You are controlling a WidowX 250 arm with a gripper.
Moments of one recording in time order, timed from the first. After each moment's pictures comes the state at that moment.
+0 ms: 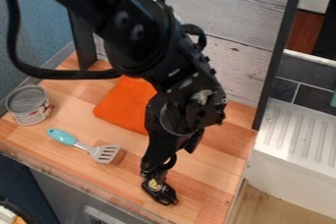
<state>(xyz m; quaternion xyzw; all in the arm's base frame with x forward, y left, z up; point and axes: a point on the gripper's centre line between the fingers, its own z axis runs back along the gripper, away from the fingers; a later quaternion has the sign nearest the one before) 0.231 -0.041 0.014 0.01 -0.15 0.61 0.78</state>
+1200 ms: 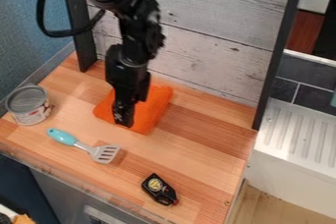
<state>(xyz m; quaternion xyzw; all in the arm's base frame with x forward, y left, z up) 0.294 0.081 -0.006 0.05 -0.07 0.78 0.61</state>
